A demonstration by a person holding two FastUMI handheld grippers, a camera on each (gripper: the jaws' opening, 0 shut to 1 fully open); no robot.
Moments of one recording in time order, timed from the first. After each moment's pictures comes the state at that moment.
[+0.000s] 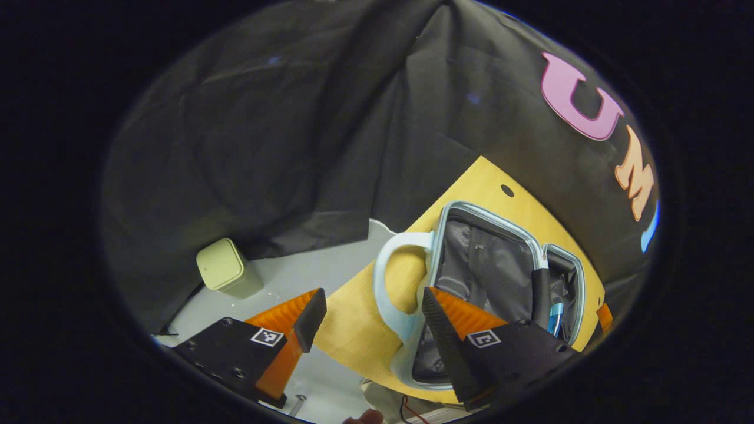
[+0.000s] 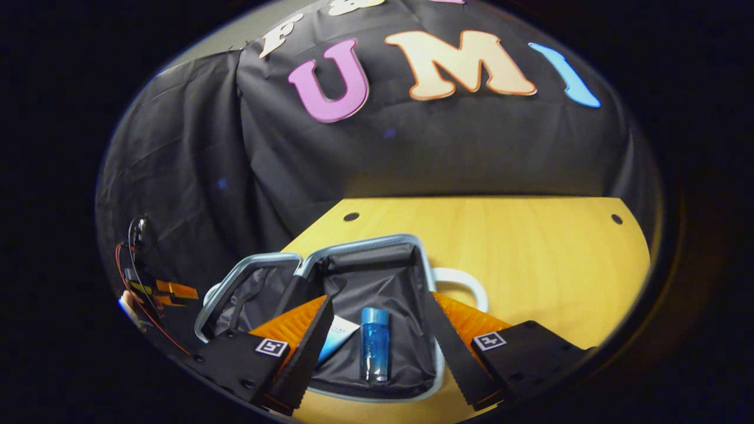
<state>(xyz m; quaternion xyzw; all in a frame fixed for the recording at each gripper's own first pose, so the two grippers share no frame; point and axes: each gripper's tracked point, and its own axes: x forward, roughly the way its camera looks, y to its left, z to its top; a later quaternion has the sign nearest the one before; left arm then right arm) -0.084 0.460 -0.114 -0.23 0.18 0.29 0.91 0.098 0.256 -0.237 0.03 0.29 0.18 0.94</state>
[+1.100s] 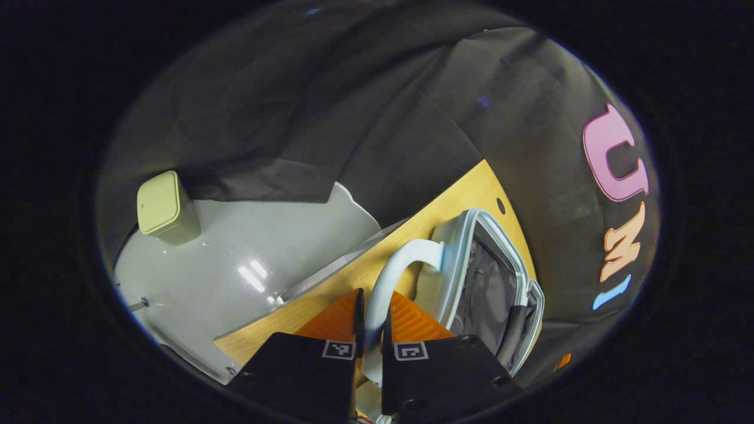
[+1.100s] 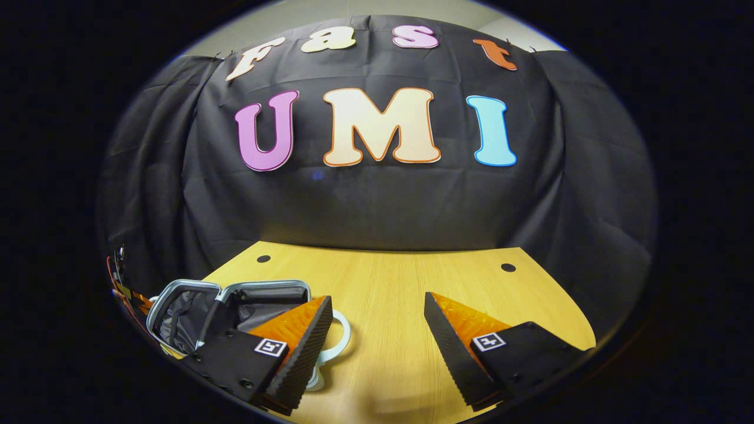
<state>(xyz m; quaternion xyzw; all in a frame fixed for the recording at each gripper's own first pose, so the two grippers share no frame) -0.010 0.468 -0.147 -0.38 0.20 0.19 0.88 0.095 0.125 -0.151 -0.05 0.18 0.02 0.98</state>
